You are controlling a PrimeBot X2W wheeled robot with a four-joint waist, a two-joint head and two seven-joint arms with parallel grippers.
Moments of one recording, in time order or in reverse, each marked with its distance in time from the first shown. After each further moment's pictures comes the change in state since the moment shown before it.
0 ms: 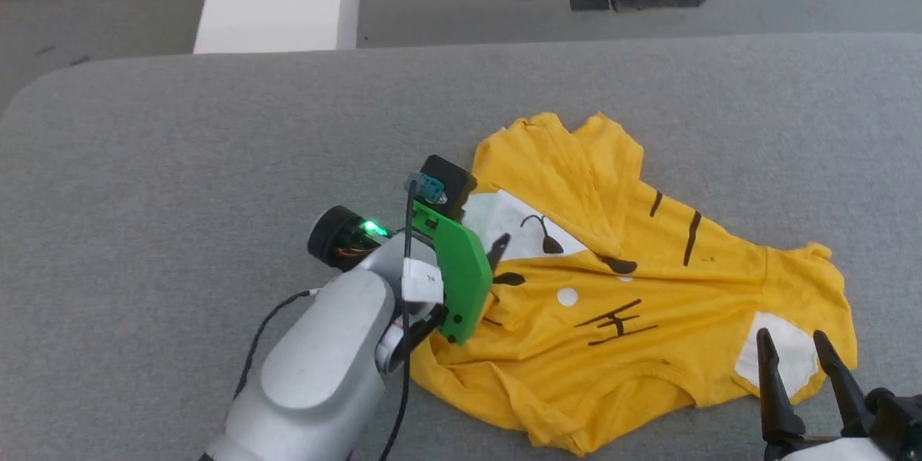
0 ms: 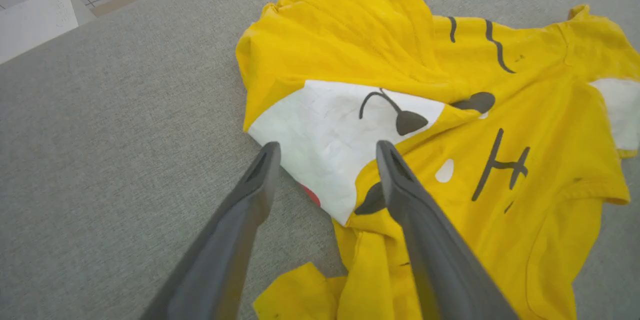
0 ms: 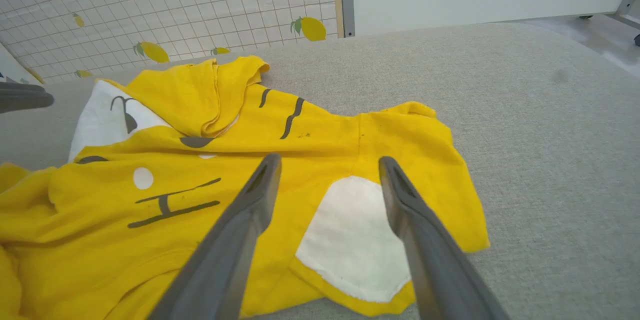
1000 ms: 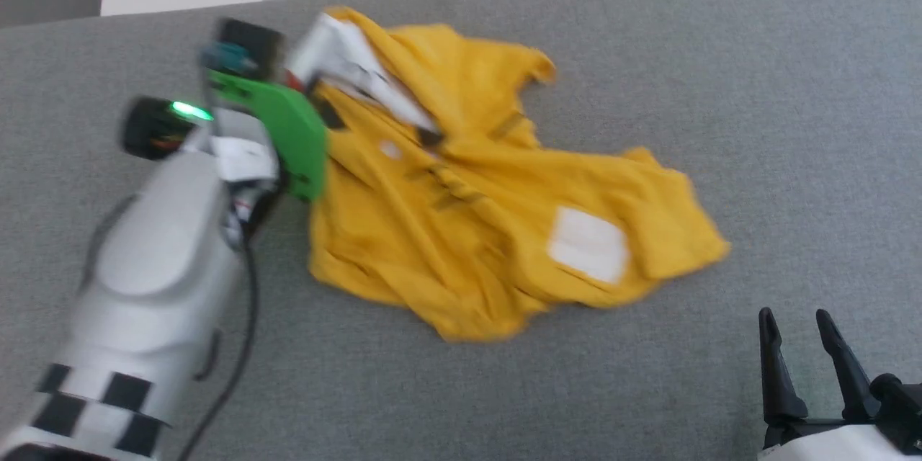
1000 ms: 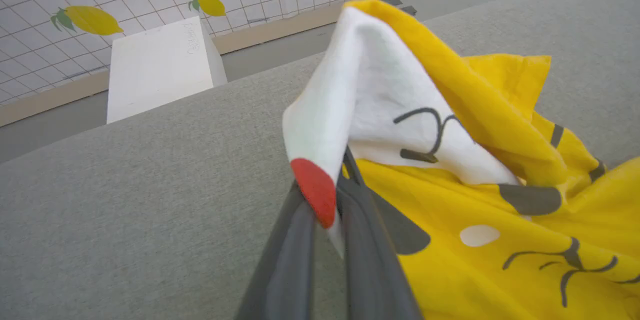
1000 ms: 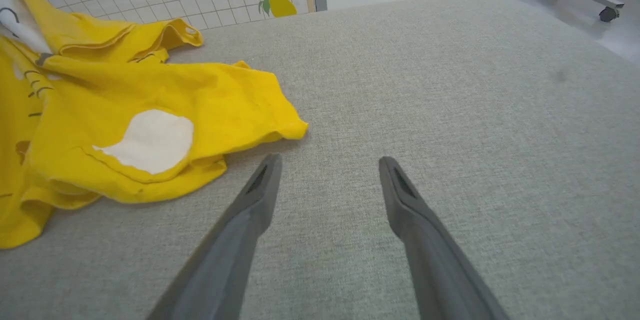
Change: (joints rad) left arm -0.239 0.189 0.142 0.199 -0.038 0.040 -0.185; right arm -0.036 0.000 0.003 -0.005 0.006 0.000 -0.027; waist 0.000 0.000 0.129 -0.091
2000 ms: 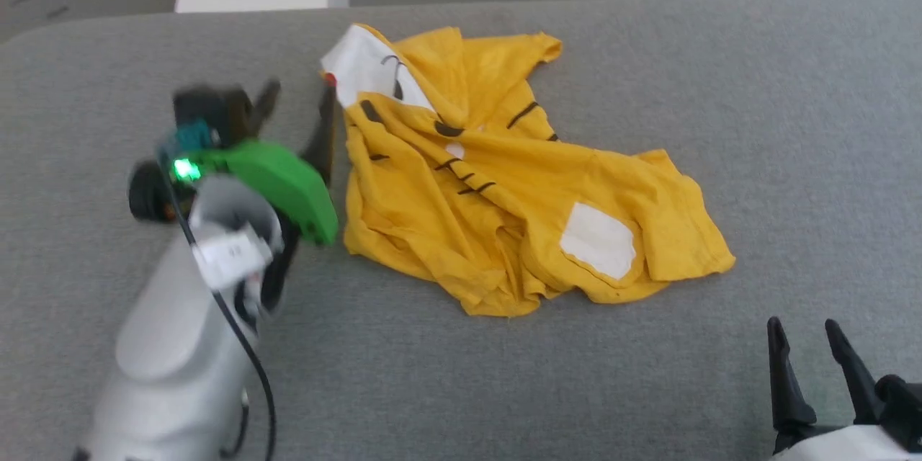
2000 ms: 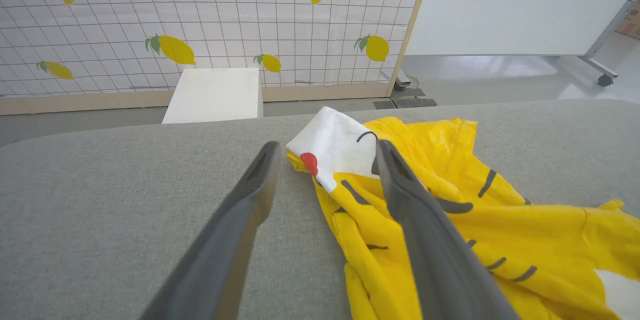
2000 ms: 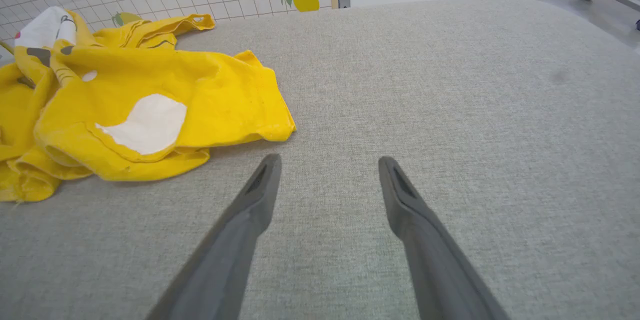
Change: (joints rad) left arm 0.177 -0.014 0.080 -0.165 -0.065 0.095 -0.254; right arm 0.008 0.000 -0.033 -0.013 -0.026 0.000 0.064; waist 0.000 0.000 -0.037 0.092
